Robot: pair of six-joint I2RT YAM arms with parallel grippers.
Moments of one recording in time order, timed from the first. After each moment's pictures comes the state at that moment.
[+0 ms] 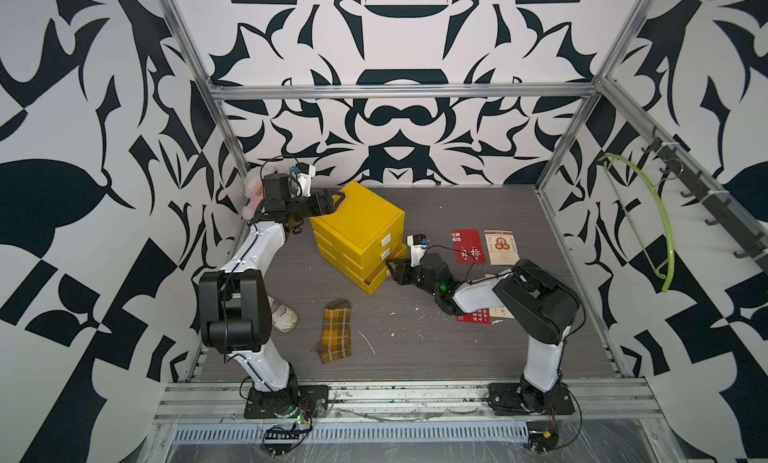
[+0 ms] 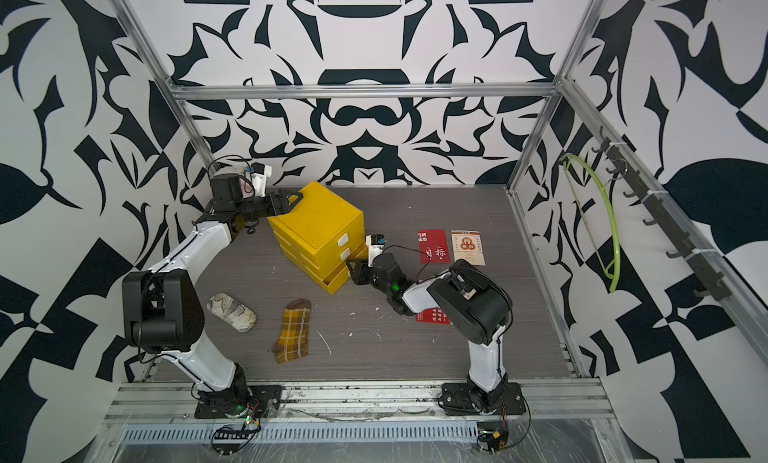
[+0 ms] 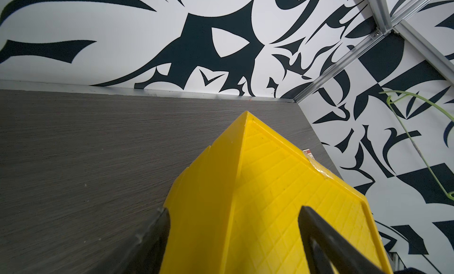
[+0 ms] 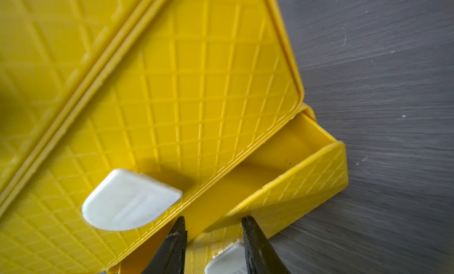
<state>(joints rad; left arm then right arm) 0.00 1.70 1.31 -0.10 0.73 -0.27 0.74 1.92 0.77 0.84 -0.07 0.70</state>
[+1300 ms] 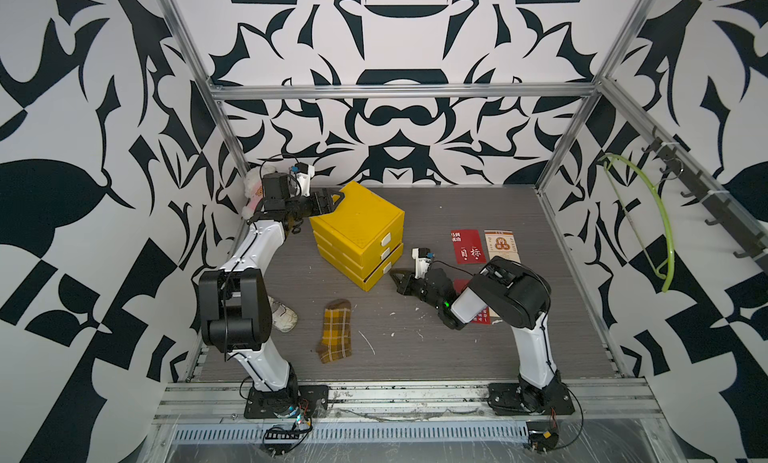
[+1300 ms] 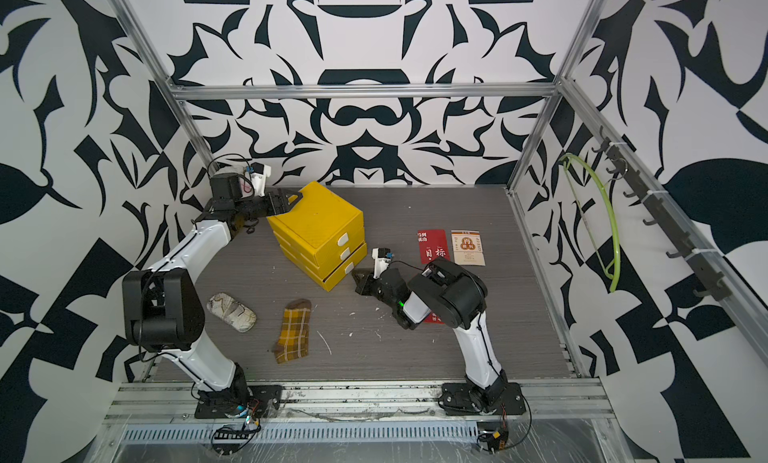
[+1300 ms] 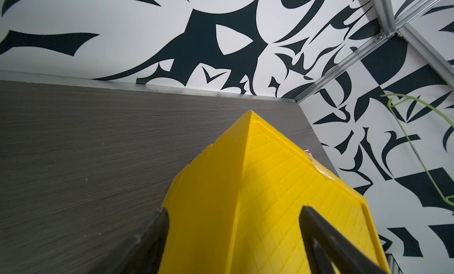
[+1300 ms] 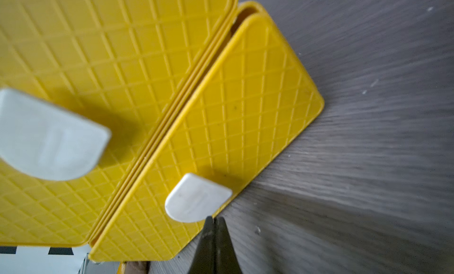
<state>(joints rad) 0.00 1.71 1.32 -0.13 0.73 -0.28 0.74 2.09 0.68 1.15 -0.13 0.87</state>
